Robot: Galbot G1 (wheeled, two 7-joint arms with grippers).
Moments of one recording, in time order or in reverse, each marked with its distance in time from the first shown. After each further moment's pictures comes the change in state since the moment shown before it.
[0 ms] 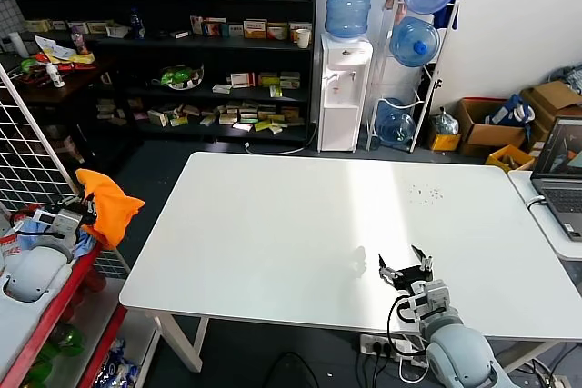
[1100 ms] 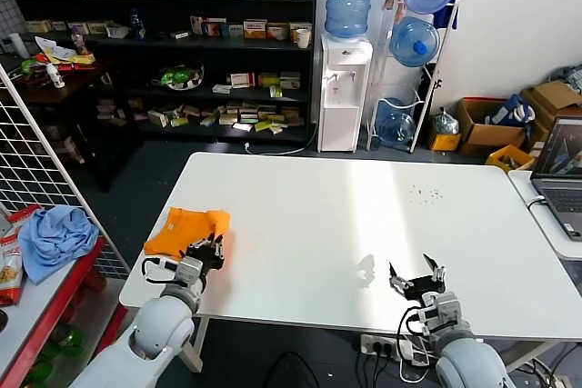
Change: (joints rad) left arm 0.092 -0.354 0.265 -0.287 -0.054 0.081 -0.118; right arm -0.094 0.006 0.068 0.055 -0.037 -0.005 0.011
